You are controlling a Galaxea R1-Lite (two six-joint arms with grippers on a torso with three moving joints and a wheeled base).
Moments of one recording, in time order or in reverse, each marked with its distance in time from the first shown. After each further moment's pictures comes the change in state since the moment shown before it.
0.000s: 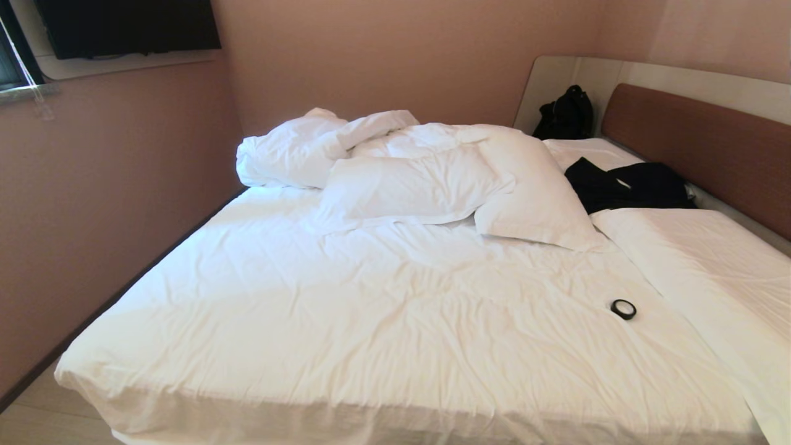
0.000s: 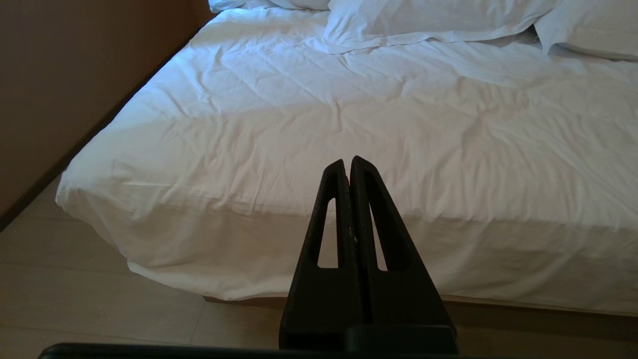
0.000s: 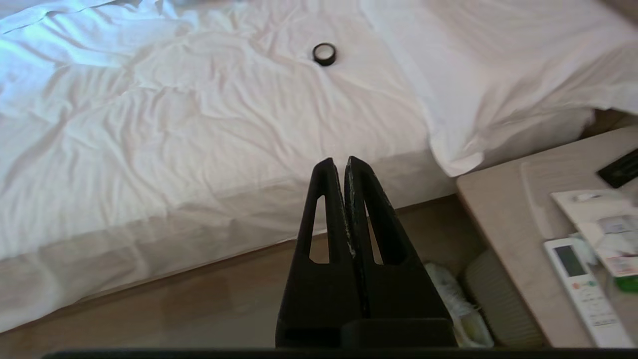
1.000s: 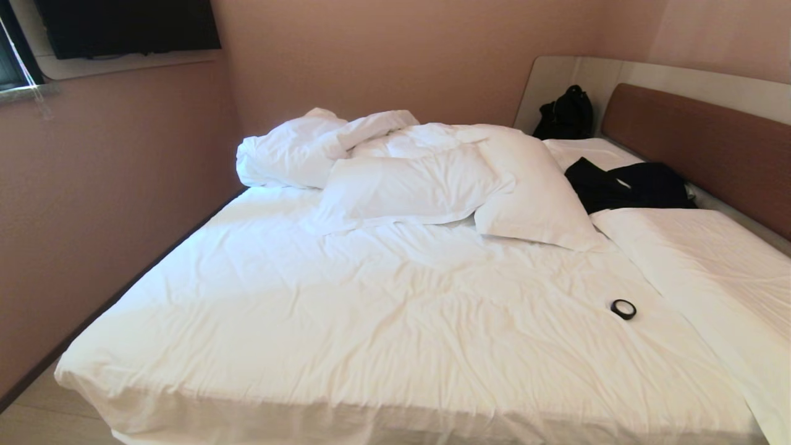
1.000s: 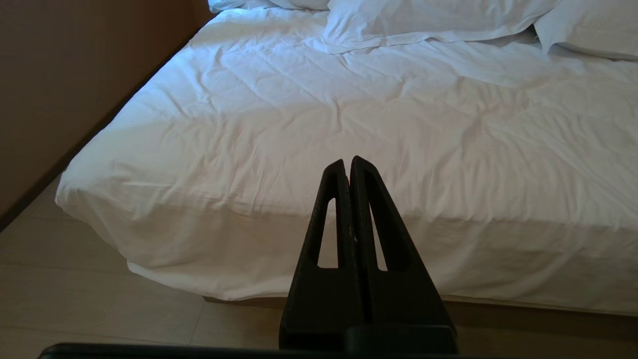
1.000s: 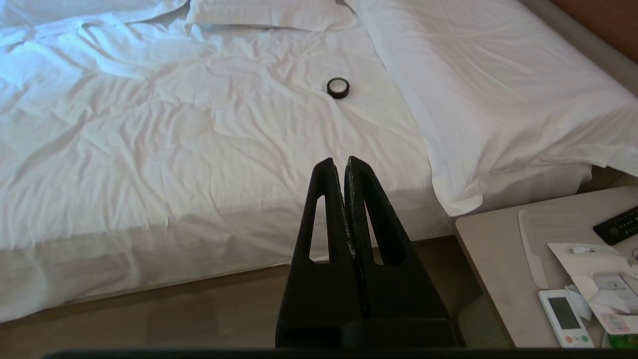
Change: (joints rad) left arm 0.000 0.000 0.000 0.000 0.000 0.000; right arm 0.033 -0.066 0.014 -0.049 0.026 -0.093
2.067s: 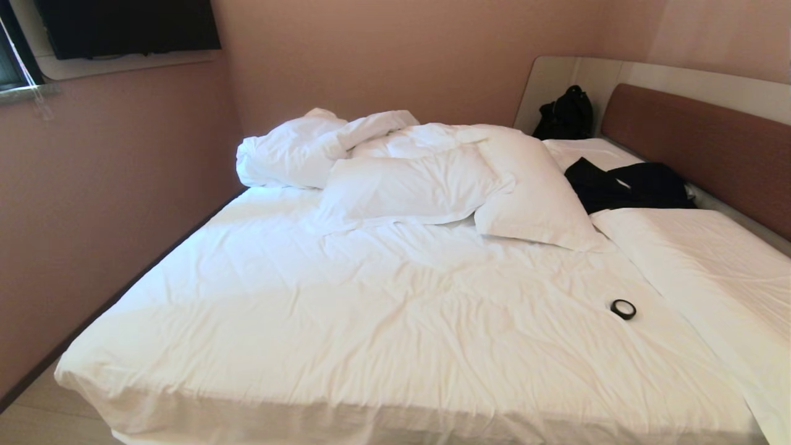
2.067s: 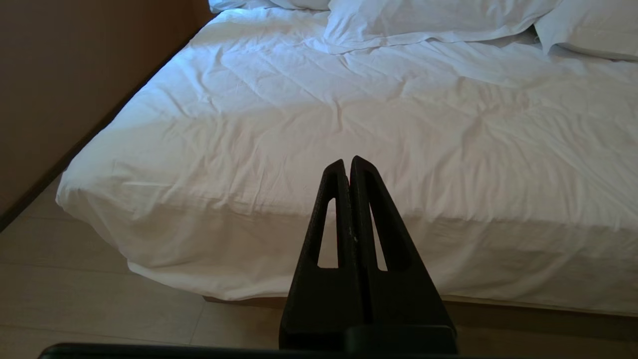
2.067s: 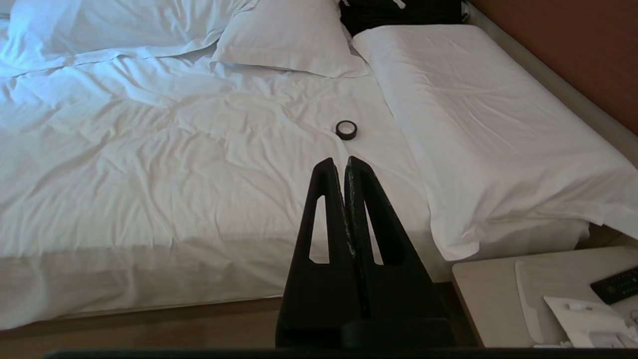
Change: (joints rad) left arm 0.000 0.000 0.000 0.000 0.000 0.000; right arm 0.105 -0.050 -0.036 -0.031 -0.041 -0.053
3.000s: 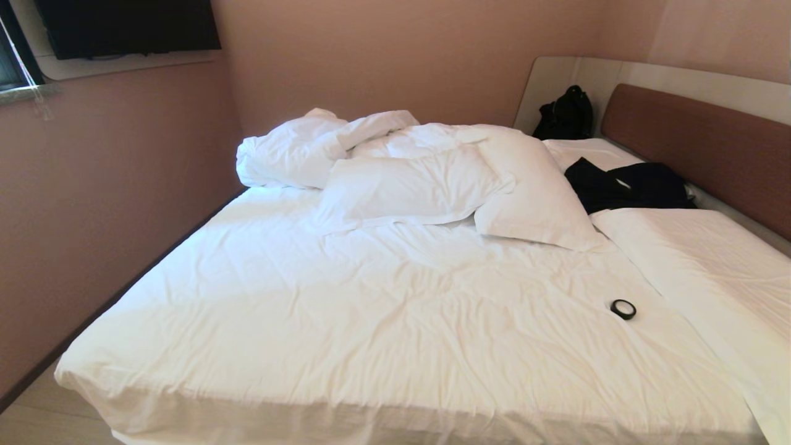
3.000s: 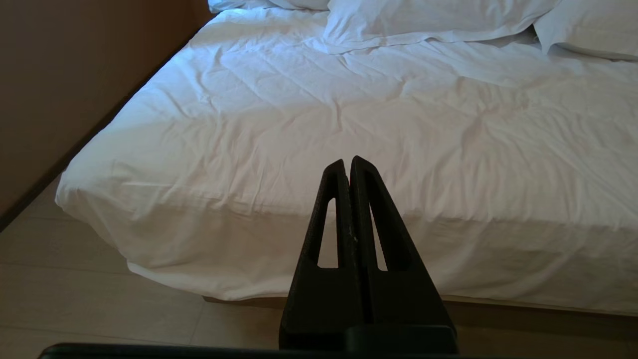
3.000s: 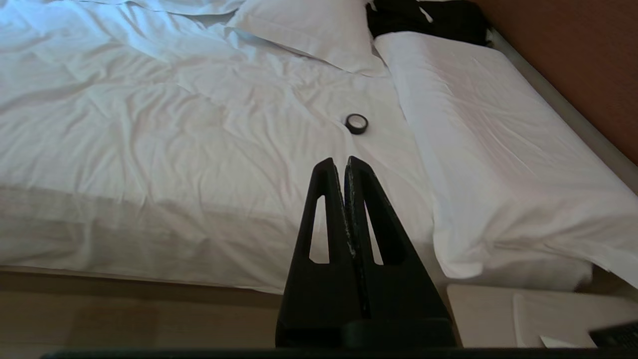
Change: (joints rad) left arm -0.001 0.000 0.000 0.000 0.000 0.000; right arm 0.022 -0.225 0.368 -0.167 0.070 -0.178
